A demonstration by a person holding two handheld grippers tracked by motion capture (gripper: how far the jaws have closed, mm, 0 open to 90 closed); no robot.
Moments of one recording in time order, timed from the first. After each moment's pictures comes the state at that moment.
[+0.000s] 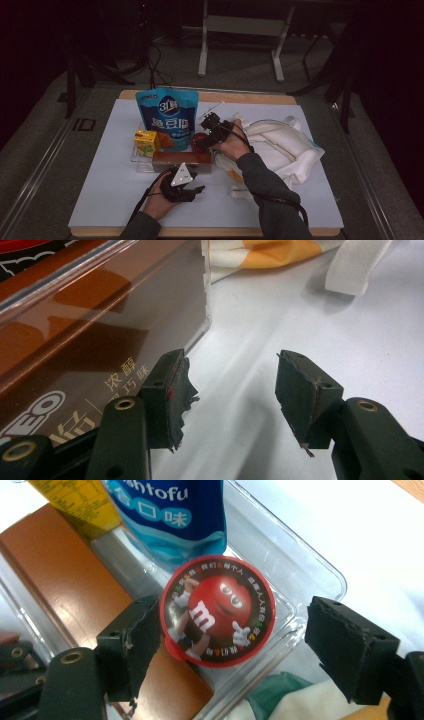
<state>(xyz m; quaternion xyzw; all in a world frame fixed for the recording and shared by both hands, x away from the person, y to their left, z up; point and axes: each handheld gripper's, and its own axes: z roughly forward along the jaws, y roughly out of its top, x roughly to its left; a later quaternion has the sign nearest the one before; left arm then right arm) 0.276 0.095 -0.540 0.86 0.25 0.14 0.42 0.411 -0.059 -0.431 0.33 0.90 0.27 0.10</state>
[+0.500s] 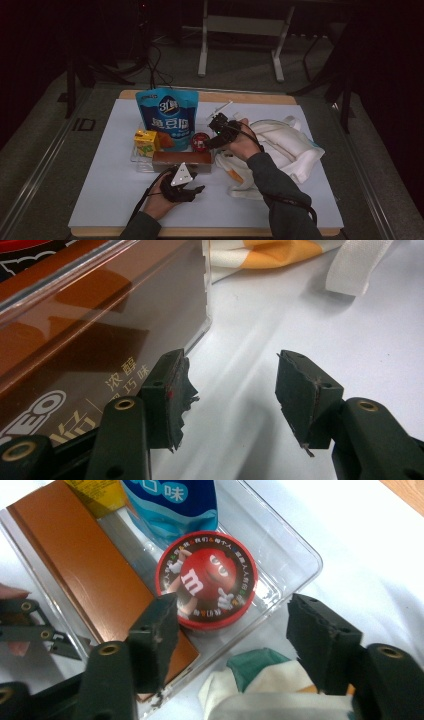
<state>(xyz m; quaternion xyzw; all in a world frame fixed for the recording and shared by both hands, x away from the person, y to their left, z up) 0.276 0.095 -0.540 0.86 0.25 0.14 0.42 0.404 -0.082 -0.420 0.30 0.91 0.26 0.10</state>
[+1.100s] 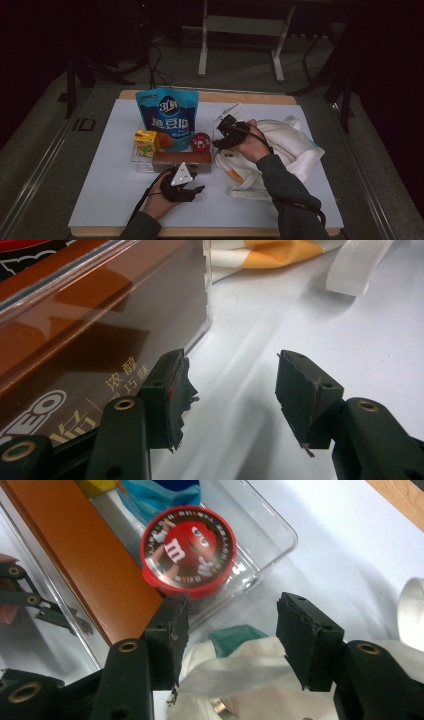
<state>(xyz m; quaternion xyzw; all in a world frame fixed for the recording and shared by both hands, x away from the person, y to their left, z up) 0.277 0.095 -0.540 0.86 0.25 0.14 0.42 0.399 -0.105 -0.417 0.29 0.91 0.26 0.12</state>
